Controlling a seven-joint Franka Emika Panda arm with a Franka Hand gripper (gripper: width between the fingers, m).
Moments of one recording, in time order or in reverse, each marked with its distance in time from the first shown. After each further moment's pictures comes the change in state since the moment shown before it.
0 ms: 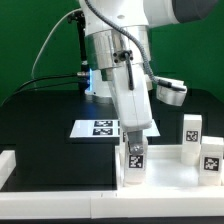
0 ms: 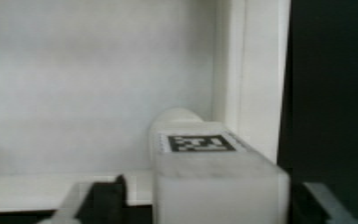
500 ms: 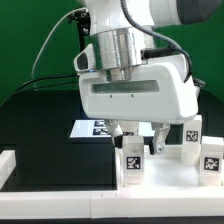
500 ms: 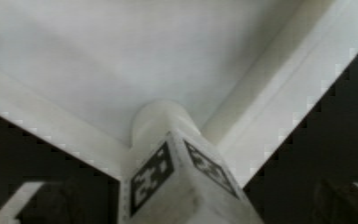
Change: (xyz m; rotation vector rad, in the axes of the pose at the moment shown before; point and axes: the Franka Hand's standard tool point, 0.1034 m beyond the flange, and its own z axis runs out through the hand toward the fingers) arm -0.002 -0.002 0.001 -0.016 0.013 -0.645
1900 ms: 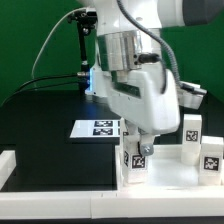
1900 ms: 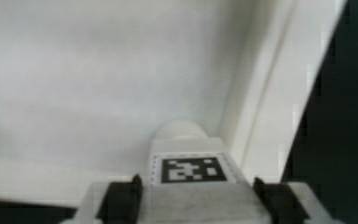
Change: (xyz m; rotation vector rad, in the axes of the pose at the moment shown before) arm -0.007 -0.005 0.002 -0.017 -0.015 0.674
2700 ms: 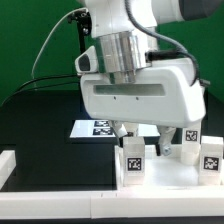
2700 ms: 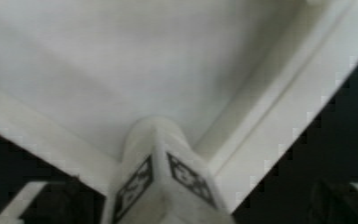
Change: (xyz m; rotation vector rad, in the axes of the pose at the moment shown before) arm -0.002 -0.006 -0.001 -0.027 -0.042 -0.690
